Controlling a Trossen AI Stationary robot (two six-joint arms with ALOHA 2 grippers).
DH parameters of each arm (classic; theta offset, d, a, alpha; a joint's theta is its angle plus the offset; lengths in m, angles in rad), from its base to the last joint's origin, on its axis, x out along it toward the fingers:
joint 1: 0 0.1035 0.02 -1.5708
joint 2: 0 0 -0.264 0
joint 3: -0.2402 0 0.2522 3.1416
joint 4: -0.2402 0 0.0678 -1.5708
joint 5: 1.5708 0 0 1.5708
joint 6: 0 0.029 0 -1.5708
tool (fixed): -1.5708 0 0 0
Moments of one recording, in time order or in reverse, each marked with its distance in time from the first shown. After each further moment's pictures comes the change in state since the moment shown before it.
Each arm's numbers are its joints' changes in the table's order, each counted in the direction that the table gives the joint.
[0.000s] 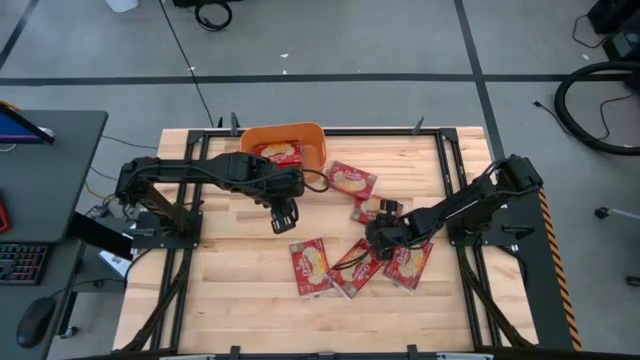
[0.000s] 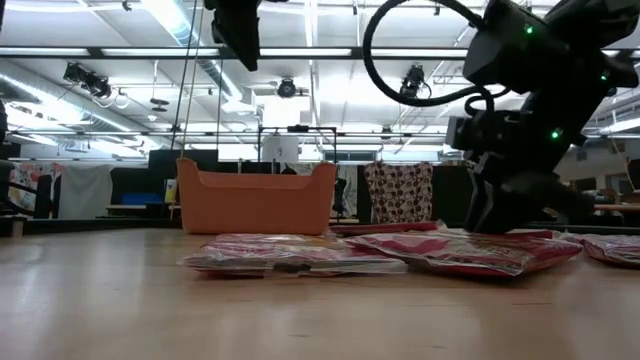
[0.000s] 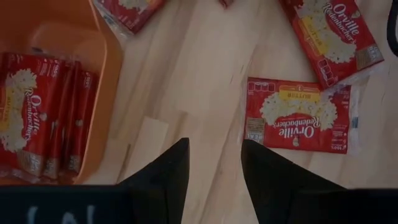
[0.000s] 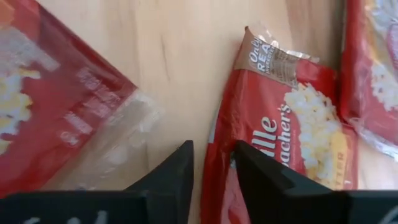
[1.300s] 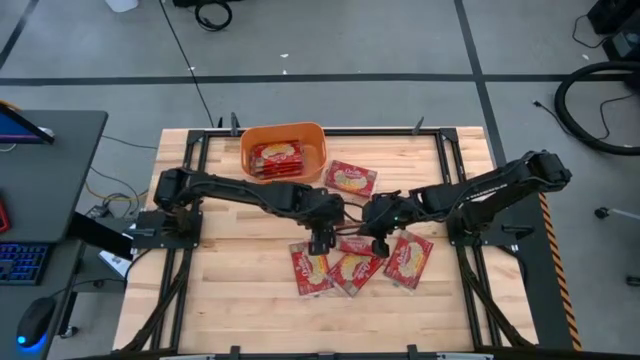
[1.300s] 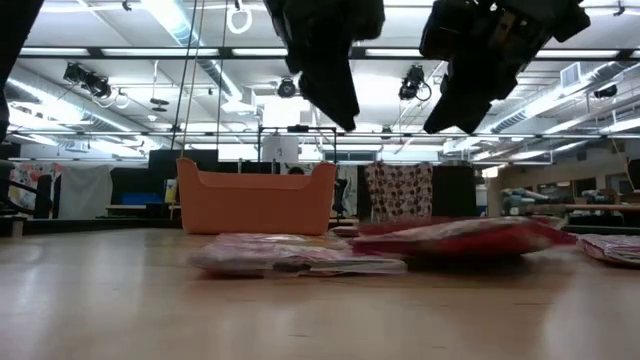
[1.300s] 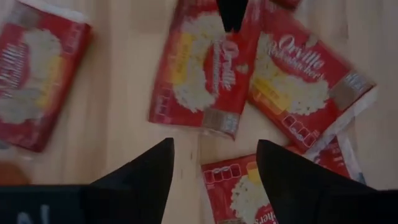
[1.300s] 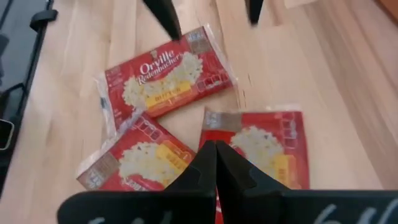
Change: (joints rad) left arm -0.057 0.307 0.004 0.451 -0.088 0.236; right arm -0.106 -0.278 -0.121 0.054 0.507 0.110
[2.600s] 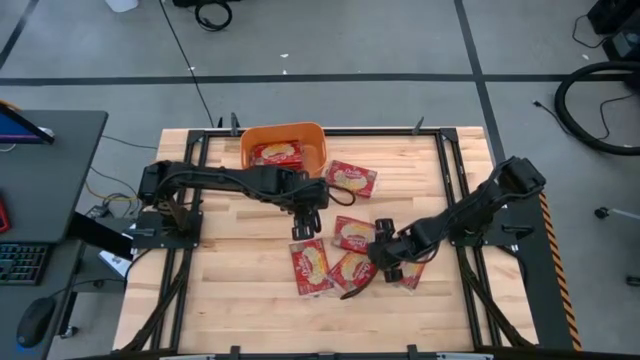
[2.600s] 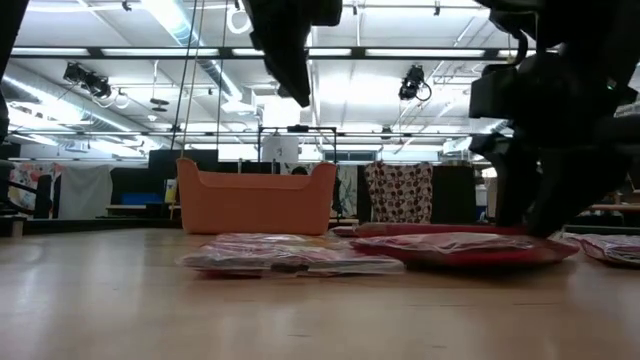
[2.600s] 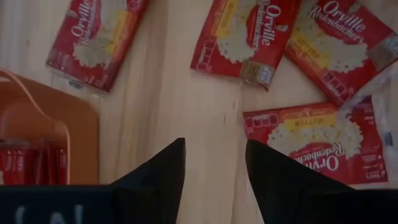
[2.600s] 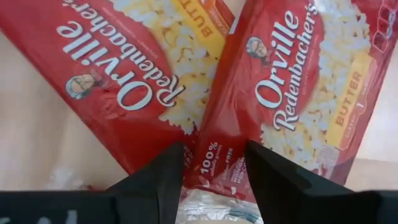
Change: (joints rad) left arm 0.057 -0.136 0.000 -0.222 0.079 -0.001; right arm 0.273 0.270 0.017 -0.162 -0.274 -0.109
